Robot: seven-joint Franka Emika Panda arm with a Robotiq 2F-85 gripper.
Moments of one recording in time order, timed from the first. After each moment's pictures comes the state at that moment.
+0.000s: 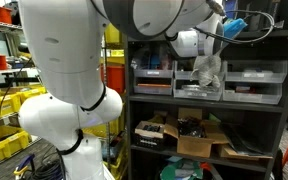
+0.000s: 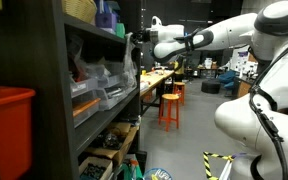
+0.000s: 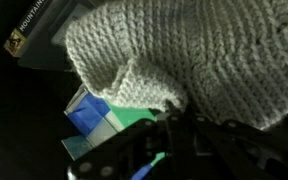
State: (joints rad) arm -1.86 0.66 1.77 -2.11 -0.74 3.45 -0.69
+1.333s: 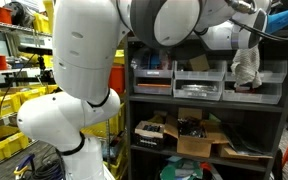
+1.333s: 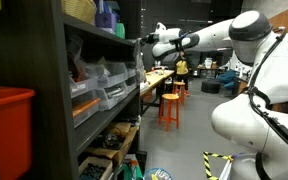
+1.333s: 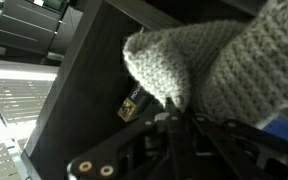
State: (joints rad) arm -1.60 0.63 1.42 -1.74 -0.63 3.41 -0.55
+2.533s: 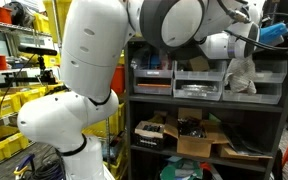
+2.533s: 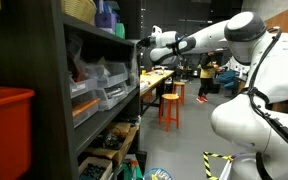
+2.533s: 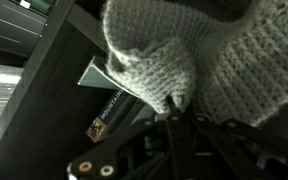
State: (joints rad) arm -1.46 0.61 1.28 -1.73 -0.65 3.41 -0.57
